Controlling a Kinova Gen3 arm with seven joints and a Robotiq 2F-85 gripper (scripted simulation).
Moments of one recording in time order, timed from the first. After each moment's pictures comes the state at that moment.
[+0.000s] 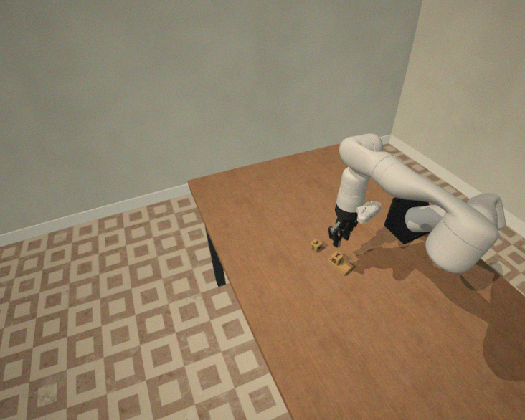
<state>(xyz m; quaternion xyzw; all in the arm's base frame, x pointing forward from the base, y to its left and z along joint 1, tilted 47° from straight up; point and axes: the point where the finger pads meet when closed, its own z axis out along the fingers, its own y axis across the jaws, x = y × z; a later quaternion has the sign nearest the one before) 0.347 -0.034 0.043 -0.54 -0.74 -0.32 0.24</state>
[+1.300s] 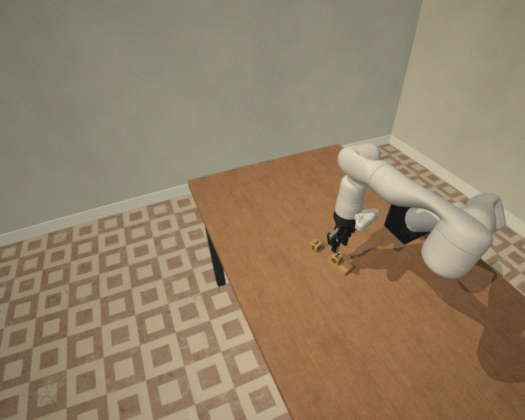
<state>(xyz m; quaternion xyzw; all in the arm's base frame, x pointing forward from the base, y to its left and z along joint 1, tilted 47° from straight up) 0.348 -0.016 0.025 -0.54 -0.74 -0.32 0.24</state>
